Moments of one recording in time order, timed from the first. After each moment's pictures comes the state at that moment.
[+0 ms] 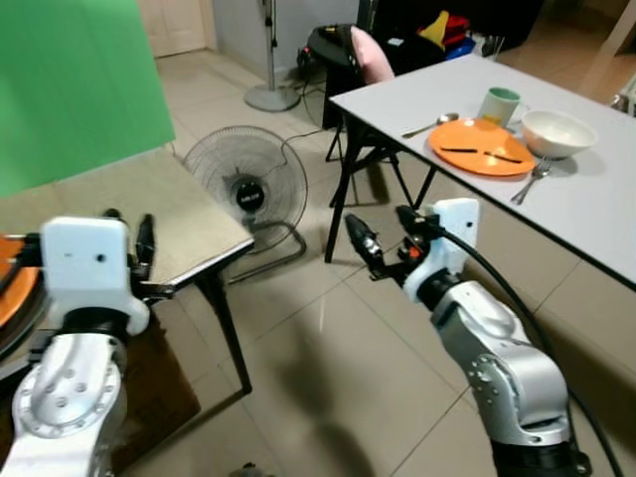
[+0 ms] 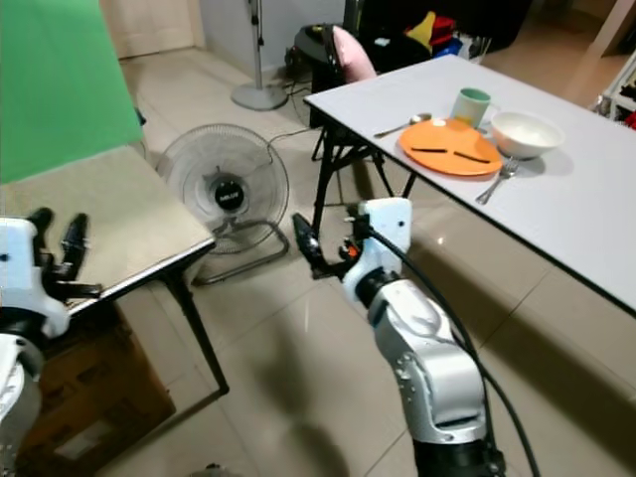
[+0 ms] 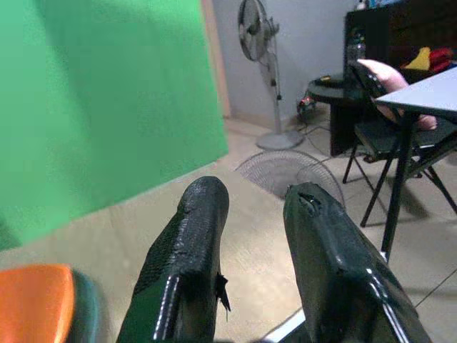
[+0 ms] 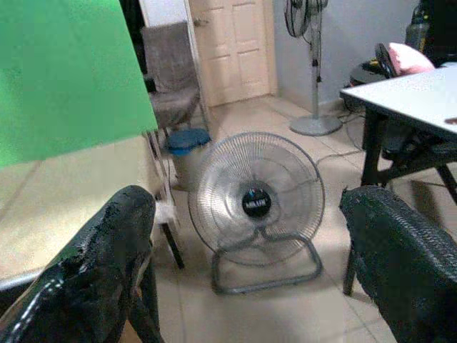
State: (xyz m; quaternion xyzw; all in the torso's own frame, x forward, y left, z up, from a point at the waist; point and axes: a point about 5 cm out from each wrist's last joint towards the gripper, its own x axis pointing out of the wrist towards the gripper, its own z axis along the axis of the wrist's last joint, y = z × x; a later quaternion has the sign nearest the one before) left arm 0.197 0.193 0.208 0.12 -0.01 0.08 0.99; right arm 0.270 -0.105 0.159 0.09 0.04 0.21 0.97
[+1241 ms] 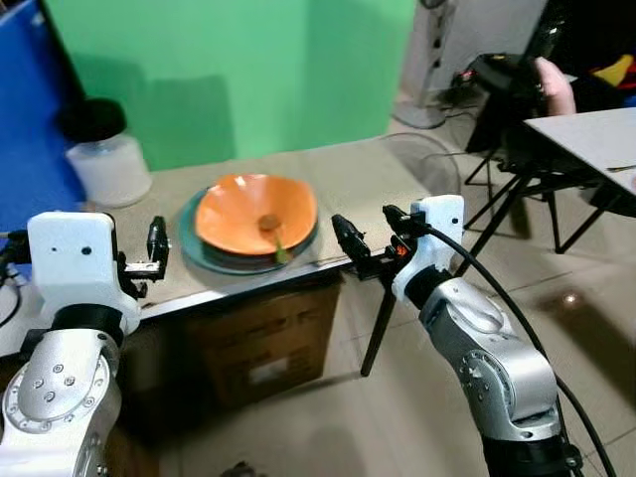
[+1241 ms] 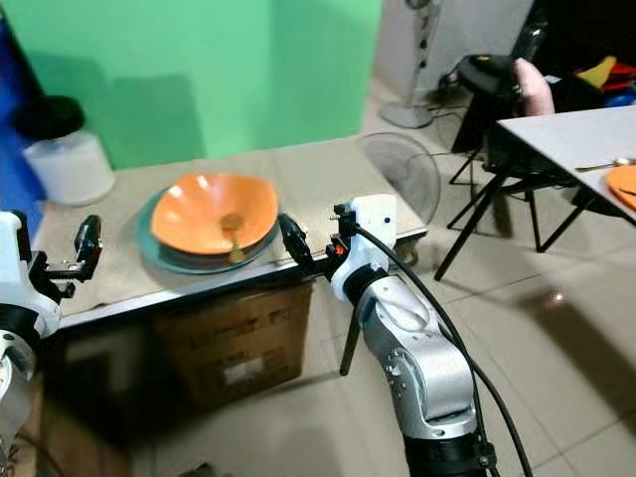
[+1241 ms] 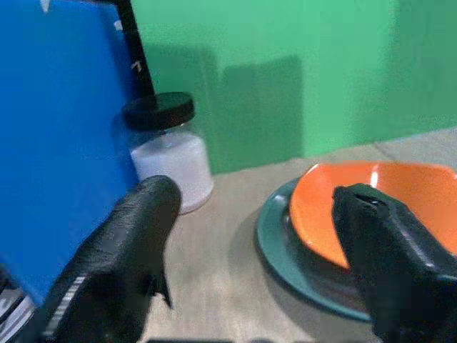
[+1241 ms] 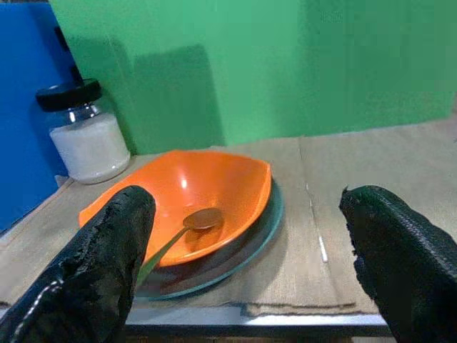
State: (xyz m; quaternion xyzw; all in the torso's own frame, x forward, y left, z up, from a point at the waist) left arm 0.196 0.198 0.213 0.10 0.01 0.09 0.99; right arm 0.272 -0.090 0.164 0.10 0.05 0.23 0.97
